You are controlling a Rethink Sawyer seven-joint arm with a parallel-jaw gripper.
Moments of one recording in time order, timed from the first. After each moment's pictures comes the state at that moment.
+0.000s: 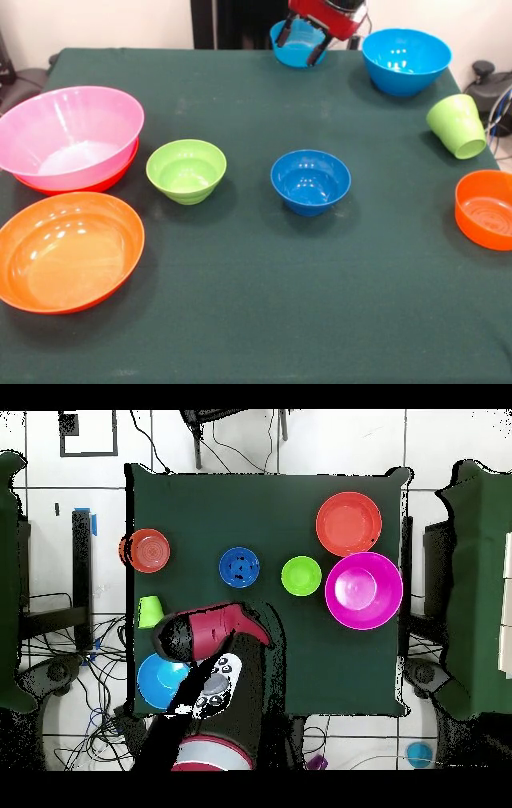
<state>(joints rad) 0.15 -0.58 -0.25 1.70 -0.26 0.70 2.30</state>
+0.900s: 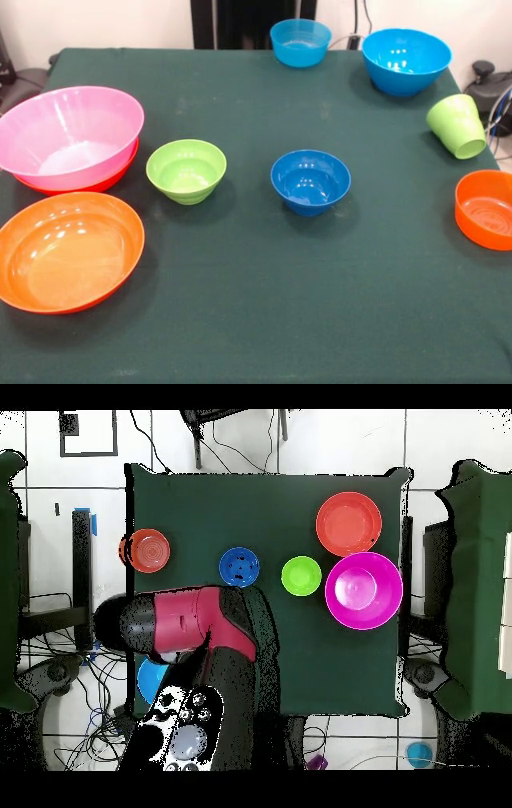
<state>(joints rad) 0.19 -0.79 -0.25 1.61 -0.18 1.01 2.30</state>
